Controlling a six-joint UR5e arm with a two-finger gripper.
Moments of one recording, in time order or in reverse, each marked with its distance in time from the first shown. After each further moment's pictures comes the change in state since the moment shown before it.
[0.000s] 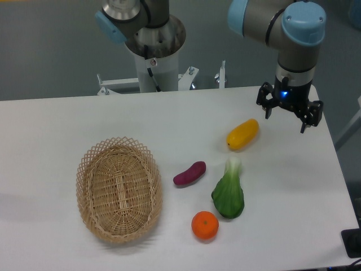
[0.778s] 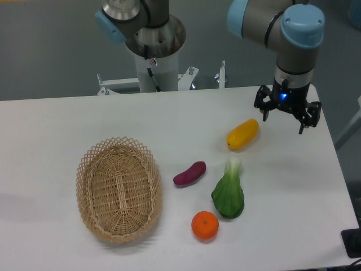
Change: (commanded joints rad) arm -0.003 -0.005 -0.020 0.002 -0.012 -0.069
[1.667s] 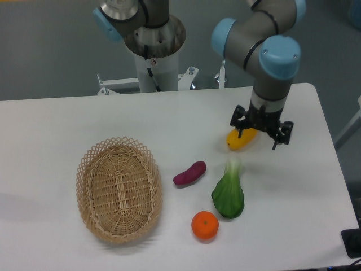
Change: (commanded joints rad) arm -0.126 -0.081 -0.110 0.144 -0.005 -0.204
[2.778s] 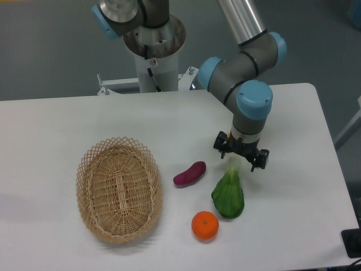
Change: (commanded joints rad) arm -0.018 -0.104 -0.064 0.083 0.000 0.006
